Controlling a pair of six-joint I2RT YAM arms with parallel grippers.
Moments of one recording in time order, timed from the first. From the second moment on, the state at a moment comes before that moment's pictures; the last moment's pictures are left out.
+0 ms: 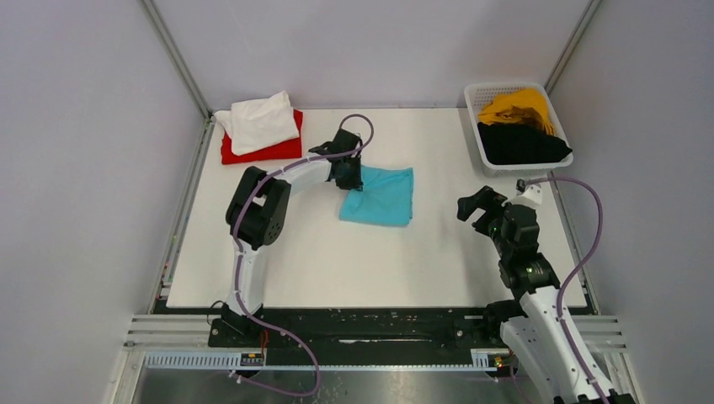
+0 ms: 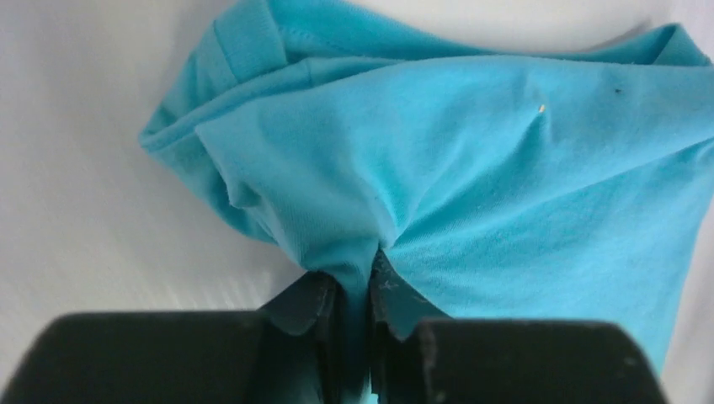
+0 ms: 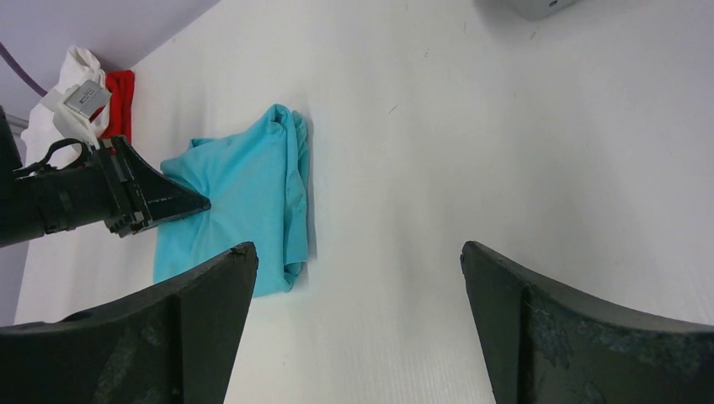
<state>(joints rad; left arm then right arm) -0.49 2.14 1.54 -0.37 0.12 -0.48 0.17 0.63 0.47 -0.21 0.11 0.59</state>
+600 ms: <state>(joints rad) -0.51 2.21 1.86 -0.66 -0.48 -0.25 0.17 0.50 0.45 -0.30 0.14 0.57</state>
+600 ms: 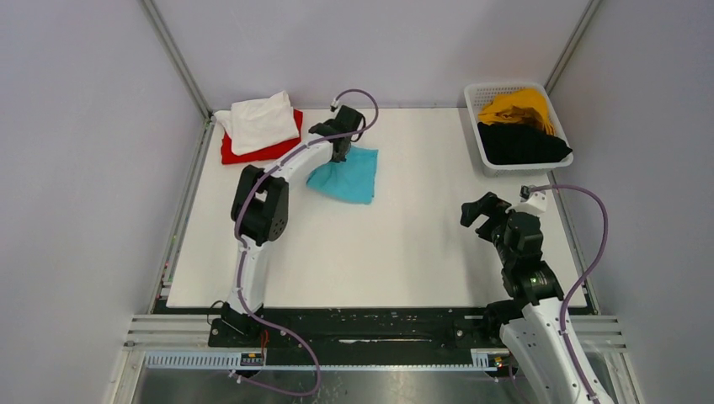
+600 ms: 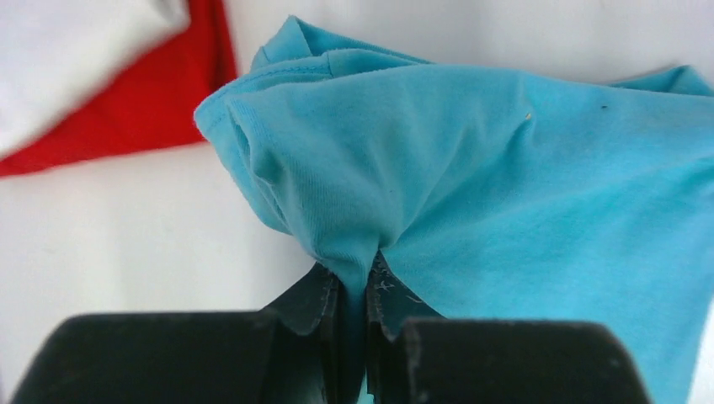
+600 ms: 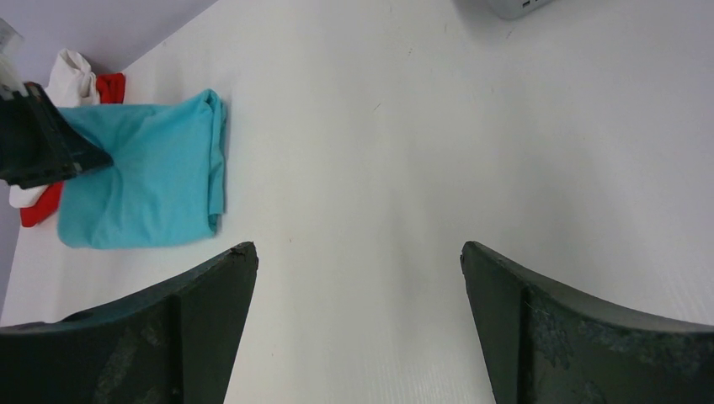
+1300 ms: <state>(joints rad) -0.28 2.26 2.22 -0.64 -0.52 0.06 0.17 0.61 0.44 -0.28 0.16 0.57</state>
